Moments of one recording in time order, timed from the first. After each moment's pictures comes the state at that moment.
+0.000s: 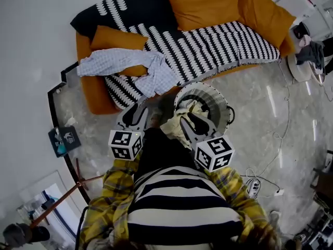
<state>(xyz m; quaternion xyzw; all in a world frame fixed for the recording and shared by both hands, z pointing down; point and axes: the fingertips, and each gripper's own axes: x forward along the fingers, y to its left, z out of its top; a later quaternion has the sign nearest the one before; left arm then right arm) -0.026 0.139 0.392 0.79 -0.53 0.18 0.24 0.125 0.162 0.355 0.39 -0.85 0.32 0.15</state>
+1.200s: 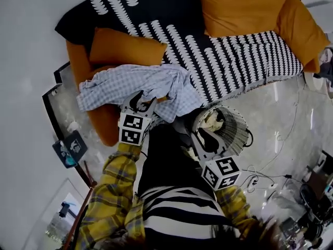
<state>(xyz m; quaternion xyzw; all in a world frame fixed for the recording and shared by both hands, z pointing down) -0.141 -0.082 0.537 0.79 -0.45 0.30 0.29 0.020 0.008 0.434 0.41 -0.77 0.42 0.25</state>
